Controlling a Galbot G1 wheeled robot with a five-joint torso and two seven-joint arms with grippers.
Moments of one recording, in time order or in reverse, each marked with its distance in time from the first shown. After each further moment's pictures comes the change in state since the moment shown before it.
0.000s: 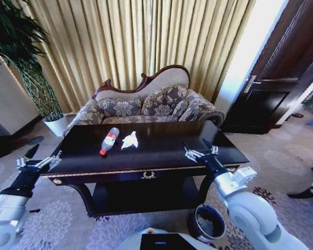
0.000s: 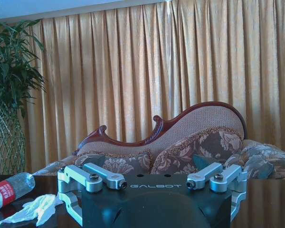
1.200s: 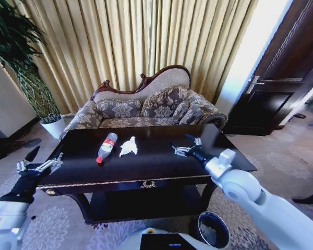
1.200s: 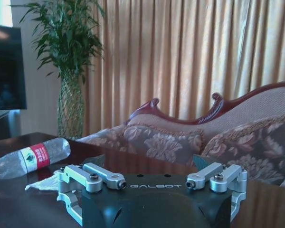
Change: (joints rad) left arm 0.048 -0.092 -0.003 -0.084 -0.002 0.003 0.007; right arm 0.409 -0.368 -0.302 -0.228 0.268 0.023 -0.087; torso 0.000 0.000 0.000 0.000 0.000
